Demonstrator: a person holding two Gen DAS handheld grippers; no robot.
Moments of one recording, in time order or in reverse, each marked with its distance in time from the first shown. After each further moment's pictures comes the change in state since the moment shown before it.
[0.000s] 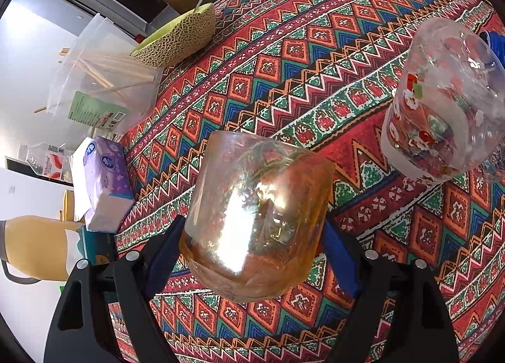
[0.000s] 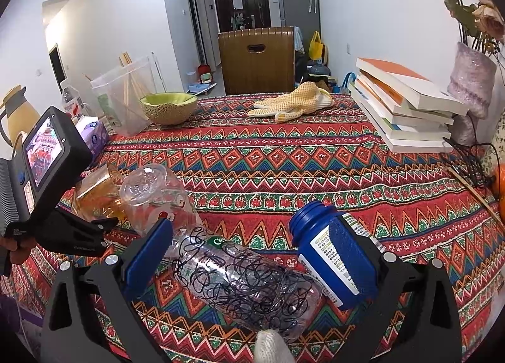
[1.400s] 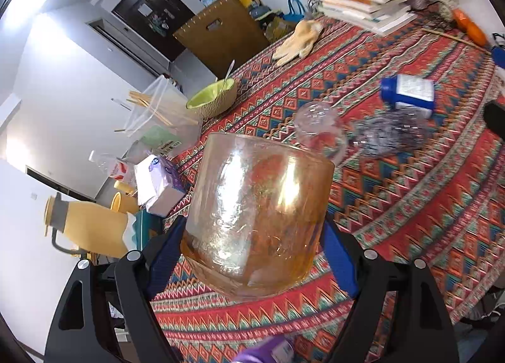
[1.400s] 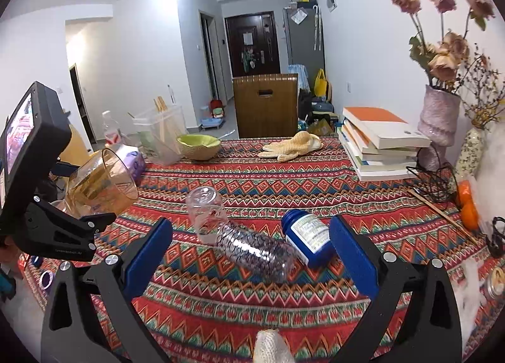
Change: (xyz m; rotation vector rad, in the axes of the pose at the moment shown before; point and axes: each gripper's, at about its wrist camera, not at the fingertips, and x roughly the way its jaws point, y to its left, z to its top) left arm -0.199 -0.032 -0.073 -0.020 -0.216 0.084; right arm -0.171 0.002 -0.020 -0.020 -0.179 0.054
